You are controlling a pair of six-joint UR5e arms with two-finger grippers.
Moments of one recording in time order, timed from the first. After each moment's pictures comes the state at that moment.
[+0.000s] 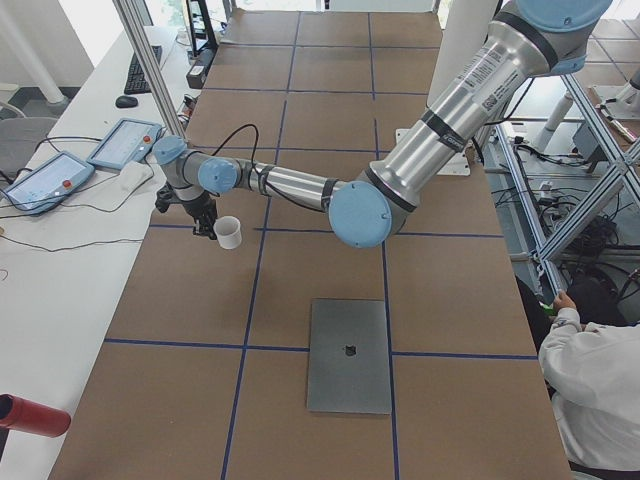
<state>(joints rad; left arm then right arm) -1.23 -2.21 -1.17 -1.51 -2.28 -0.32 1.54 -1.71 1.75 -1.64 2.28 -0.04</state>
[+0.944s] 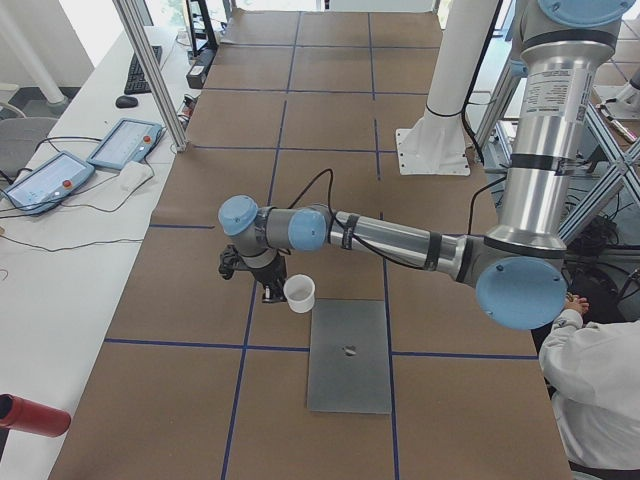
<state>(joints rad) -1.32 -1.53 -1.68 -1.50 -2.38 -0.08 1.54 -1.71 1.75 -1.64 2.28 -0.04</state>
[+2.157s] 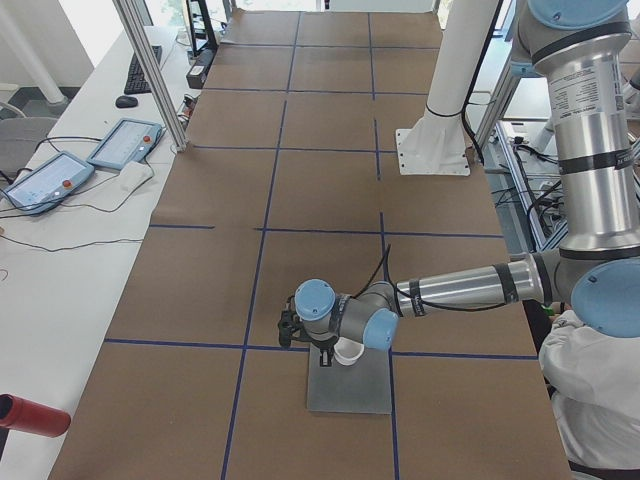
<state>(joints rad) -1.25 -1.34 -1.50 -2.06 -2.38 -0.35 1.54 -1.71 1.75 -1.64 2.28 -0.04</state>
